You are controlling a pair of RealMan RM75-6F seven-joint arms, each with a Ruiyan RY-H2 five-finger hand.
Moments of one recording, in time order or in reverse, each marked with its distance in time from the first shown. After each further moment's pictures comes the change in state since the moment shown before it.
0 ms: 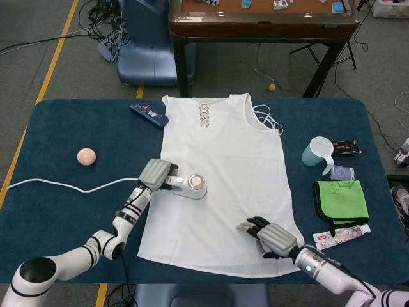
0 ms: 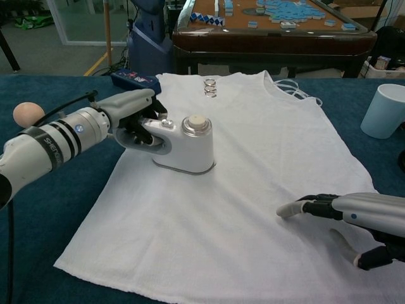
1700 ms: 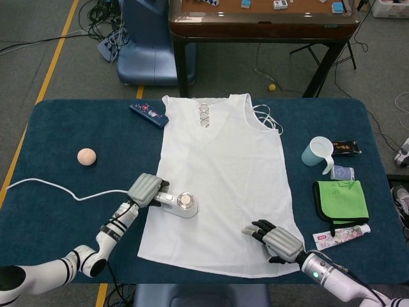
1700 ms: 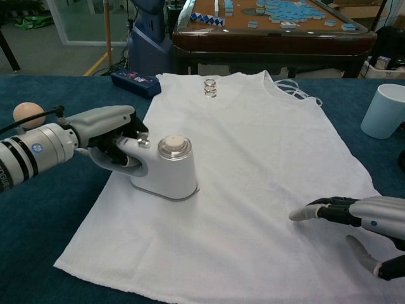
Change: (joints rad) left arm 0.119 0.143 0.079 -0.225 0.059 0.043 0.057; right arm -0.037 0.035 -0.027 -0.024 -0.027 0.042 -0.030
